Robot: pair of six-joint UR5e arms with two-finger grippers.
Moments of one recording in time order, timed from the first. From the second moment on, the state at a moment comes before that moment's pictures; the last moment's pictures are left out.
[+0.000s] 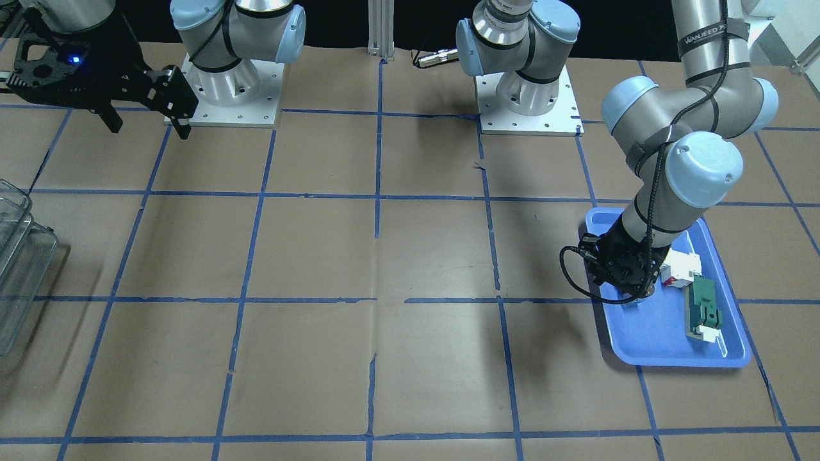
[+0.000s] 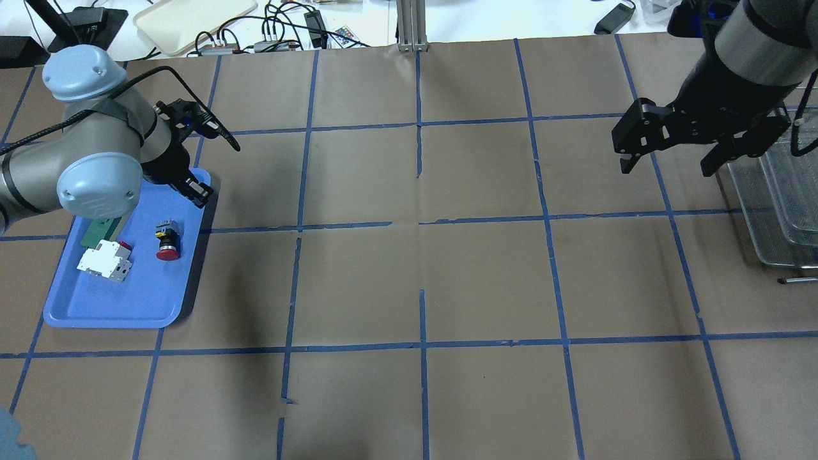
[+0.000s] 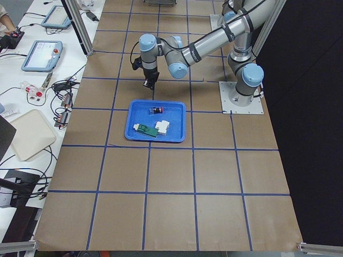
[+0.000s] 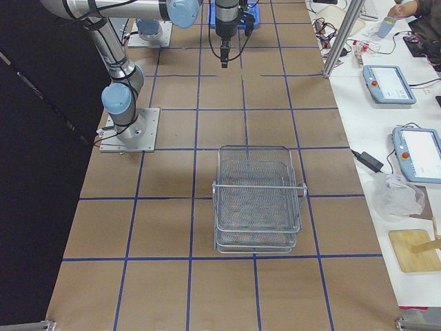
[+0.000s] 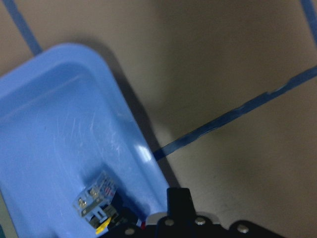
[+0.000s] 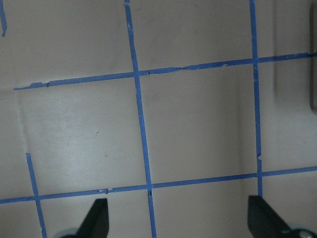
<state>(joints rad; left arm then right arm) -1.34 -1.81 -1.86 -1.02 1.62 0.82 1.44 -1.71 1.67 -1.54 -1.57 -0.03</state>
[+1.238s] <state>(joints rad) -1.11 -1.93 -1.93 -0.95 1.60 0.42 1.45 -1.75 1.71 -1.50 -1.51 -0.04</state>
